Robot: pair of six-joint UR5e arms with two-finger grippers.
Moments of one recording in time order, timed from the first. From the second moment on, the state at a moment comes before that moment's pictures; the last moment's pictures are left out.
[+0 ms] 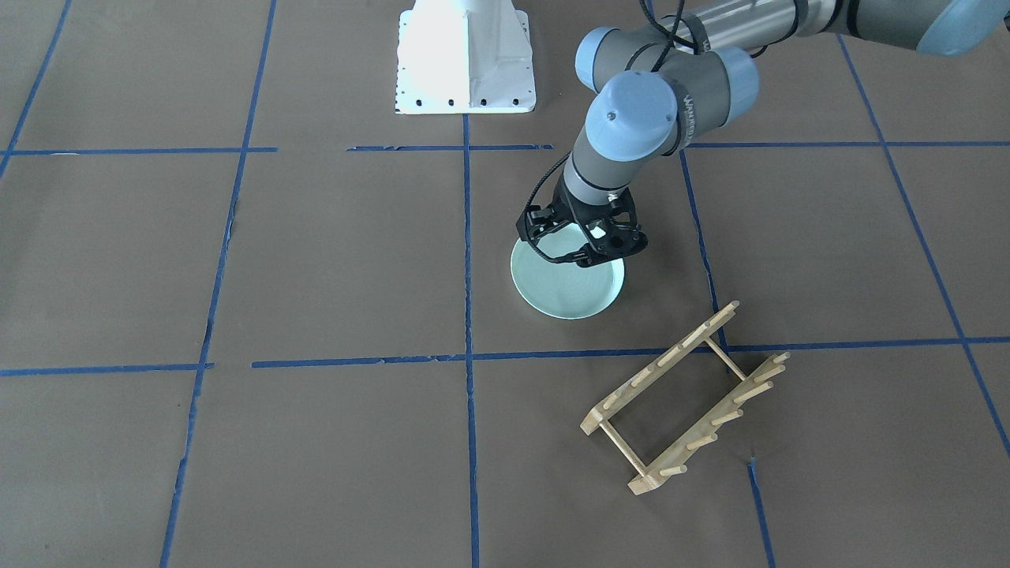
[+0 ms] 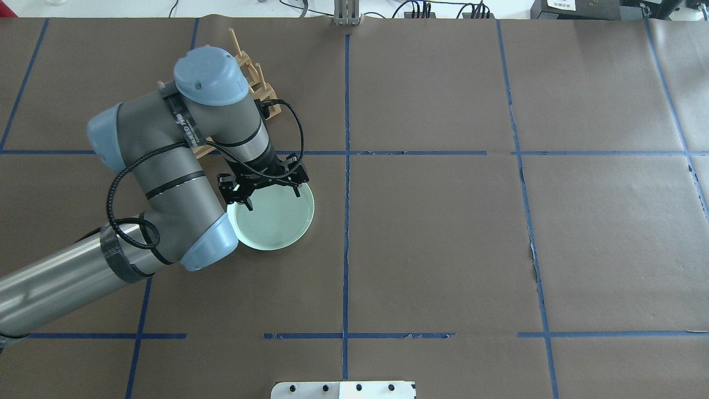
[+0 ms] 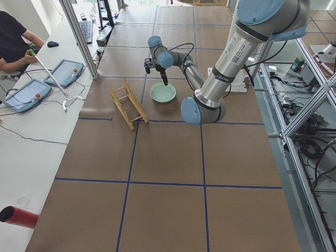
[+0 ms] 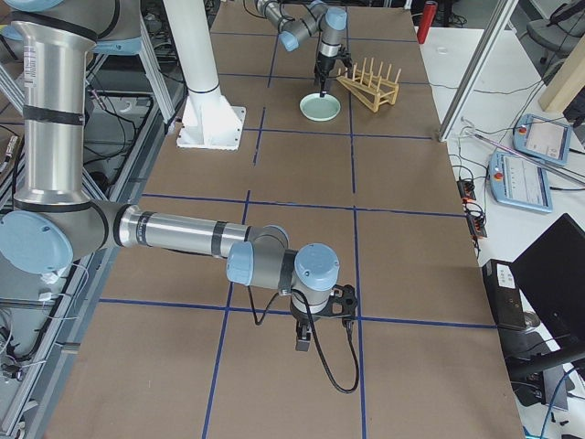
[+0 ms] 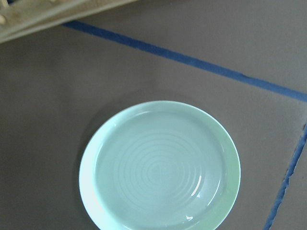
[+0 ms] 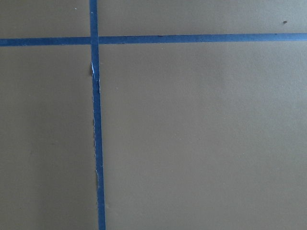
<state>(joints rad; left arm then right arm) -0.65 -2.28 -1.59 -1.54 -2.19 -1.36 1.62 -1.68 1.60 -1.60 2.30 -0.07</state>
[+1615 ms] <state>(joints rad) -0.59 -2.42 -1.30 -1.71 -2.00 -1.38 1.62 -1.68 1.60 -1.60 2.30 -0.07</state>
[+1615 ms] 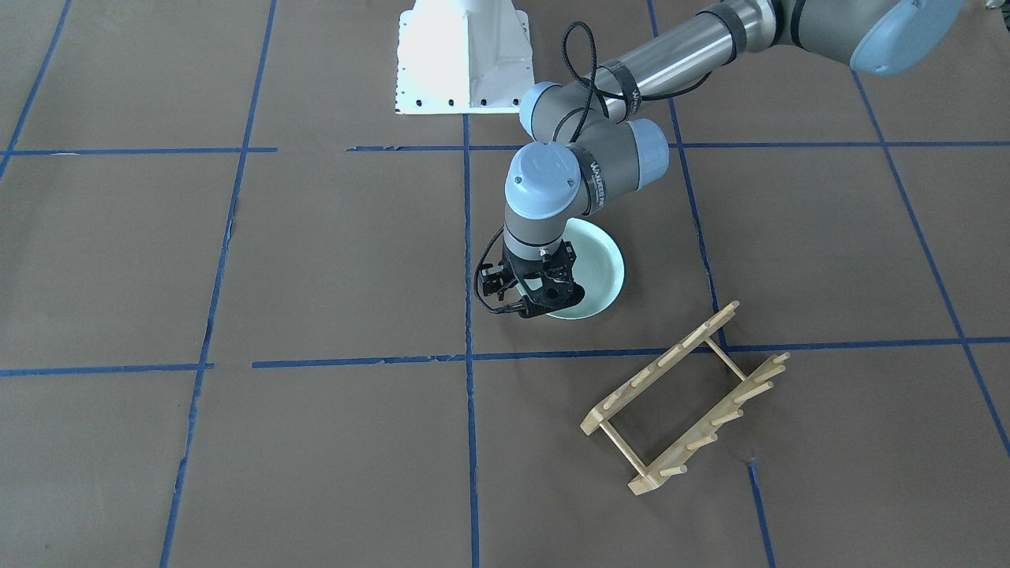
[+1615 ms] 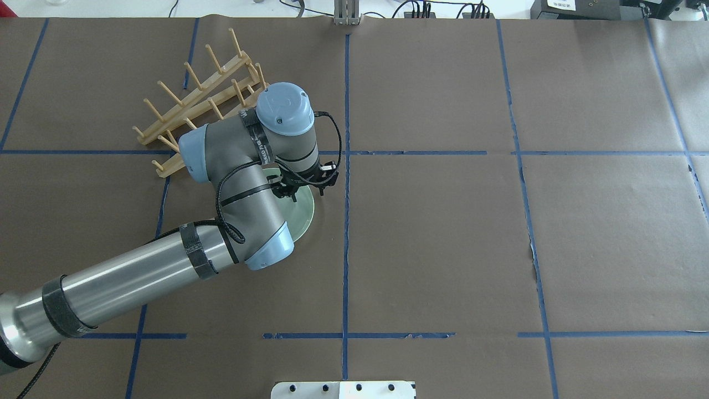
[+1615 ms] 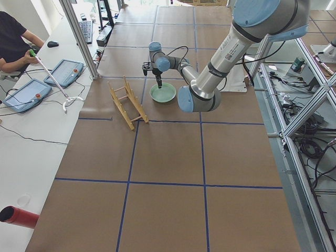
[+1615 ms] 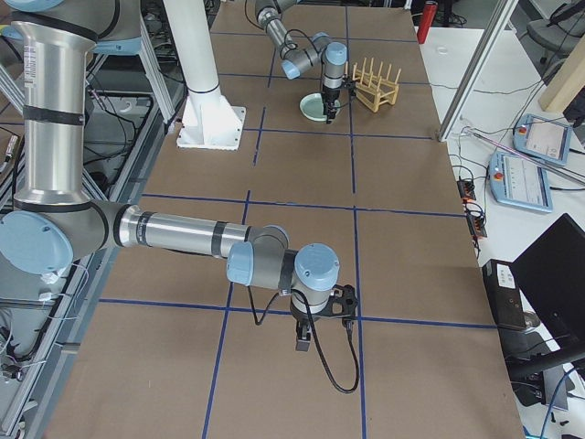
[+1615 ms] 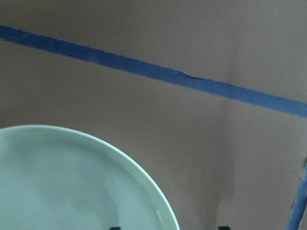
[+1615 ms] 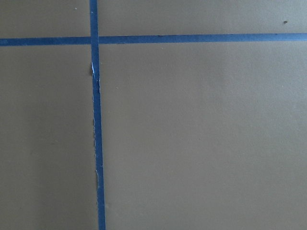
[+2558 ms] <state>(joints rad) -0.72 -2.40 -1.58 -1.61 -2.09 -1.46 1.62 -1.68 1.60 -1.60 2.30 -0.07</state>
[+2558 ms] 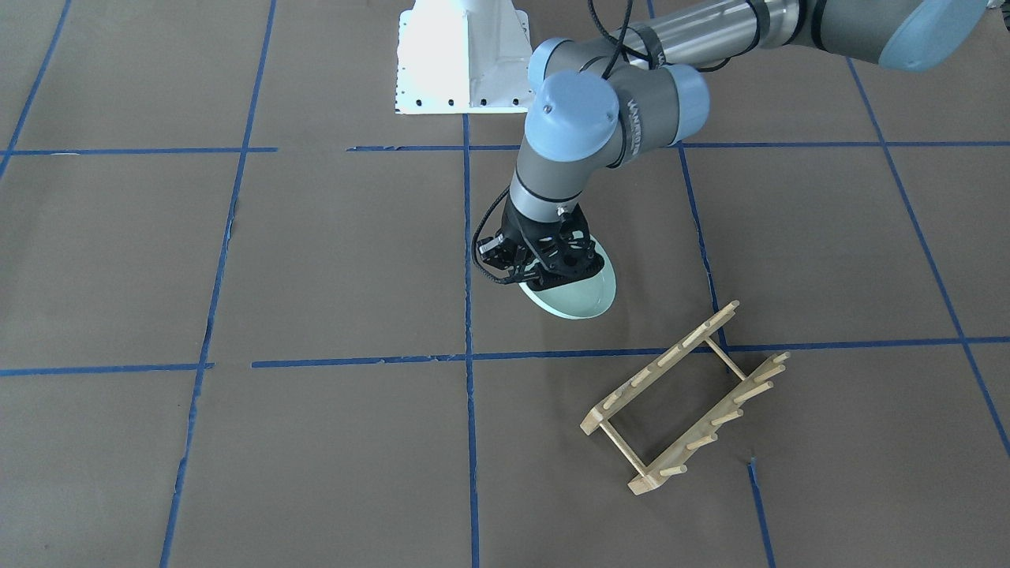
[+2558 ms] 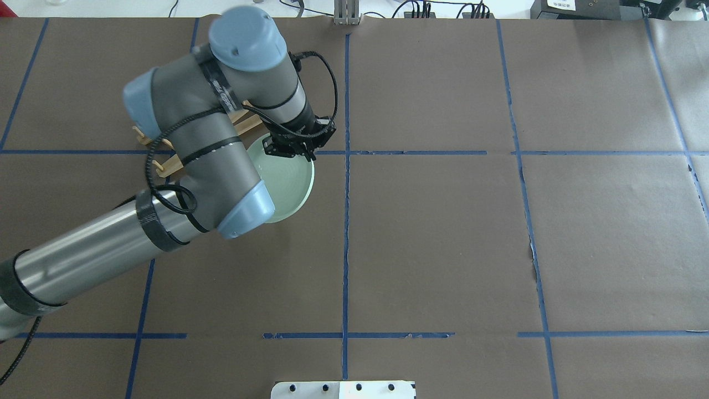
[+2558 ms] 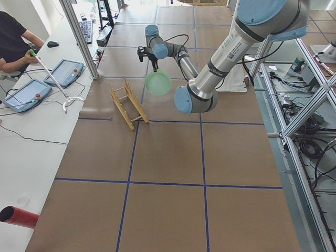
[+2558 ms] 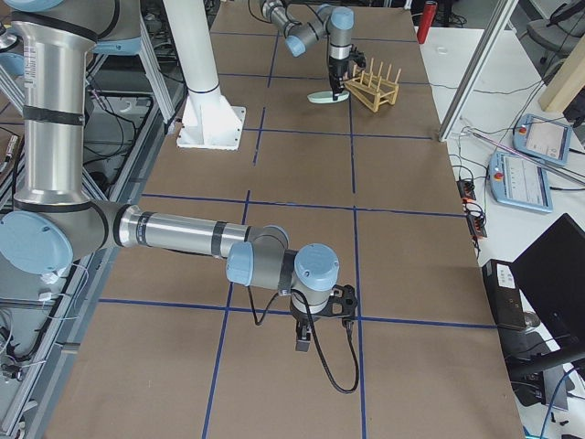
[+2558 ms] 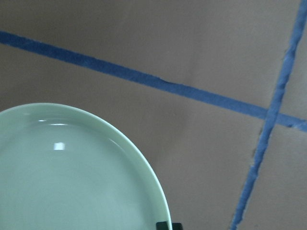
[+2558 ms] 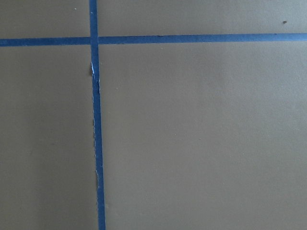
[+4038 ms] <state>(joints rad) -1.10 -2.18 -1.46 -2.87 -1.90 -2.04 1.62 -1.68 1.60 -1.60 2.30 -0.07</state>
